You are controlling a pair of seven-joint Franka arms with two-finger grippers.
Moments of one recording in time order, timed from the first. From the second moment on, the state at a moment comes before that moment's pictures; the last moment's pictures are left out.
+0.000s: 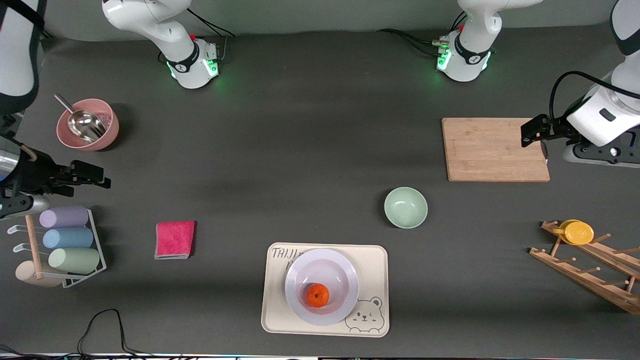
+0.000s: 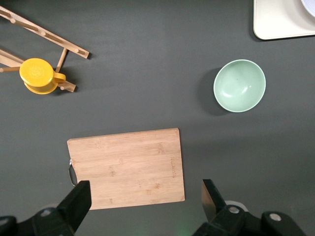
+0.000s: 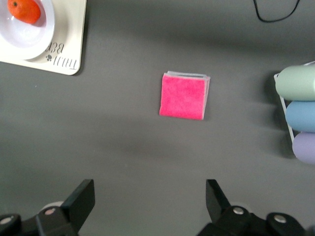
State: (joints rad) left arm 0.07 -0.01 -0.16 -1.68 -0.01 1.61 0.03; right arm 0.31 0.26 -0.43 -1.39 0.24 1.55 -0.24
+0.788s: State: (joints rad) left arm 0.07 -0.01 -0.16 -1.68 -0.01 1.62 0.03; right arm -0.17 0.19 0.27 -1.47 0.03 1.56 0.10
